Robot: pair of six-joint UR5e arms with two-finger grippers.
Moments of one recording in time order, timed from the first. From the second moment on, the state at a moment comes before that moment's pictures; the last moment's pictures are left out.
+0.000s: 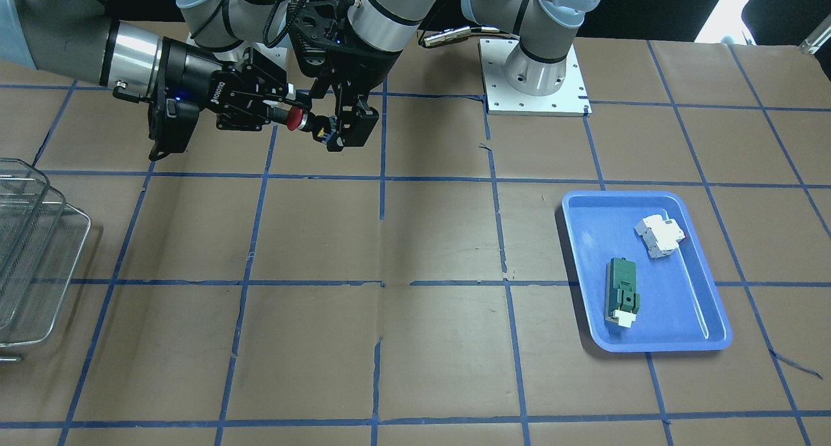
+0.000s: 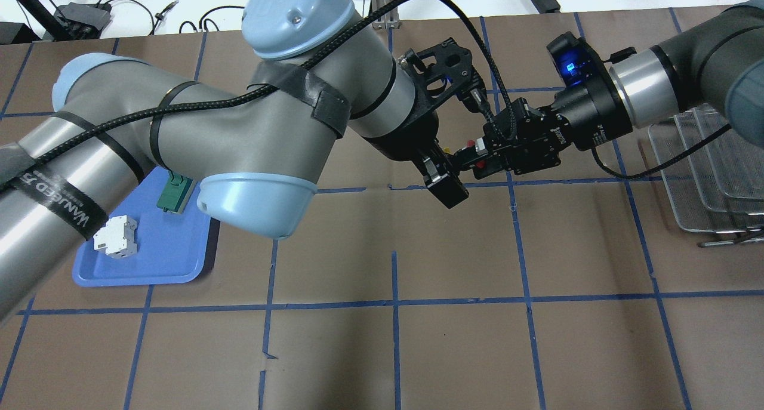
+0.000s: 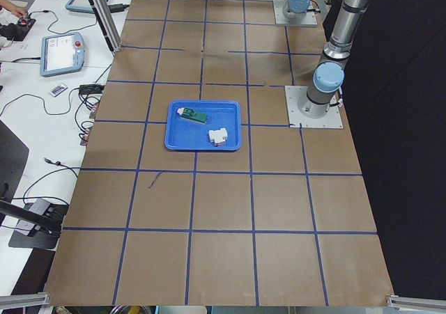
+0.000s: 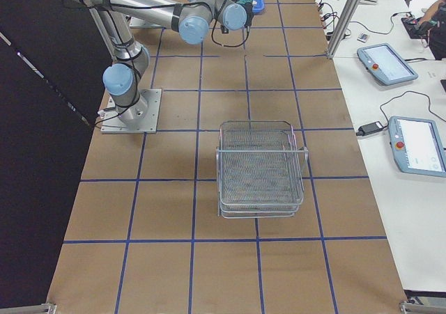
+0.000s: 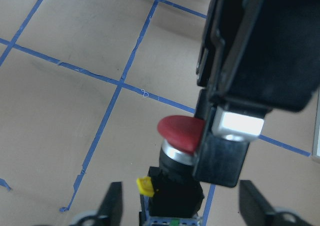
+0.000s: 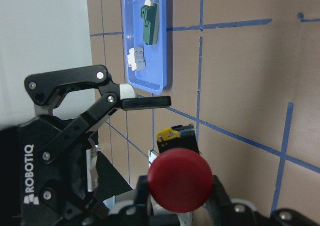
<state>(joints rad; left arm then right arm) -1.99 -1.66 -1.67 -1.14 1.17 0.72 1.35 -1.64 1.83 -1.24 -0.66 -0.57</state>
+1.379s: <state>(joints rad) -1.63 -1.54 -1.67 -1.42 1.53 0.31 0.99 -1.64 1.70 -1.77 -1.48 -0.83</state>
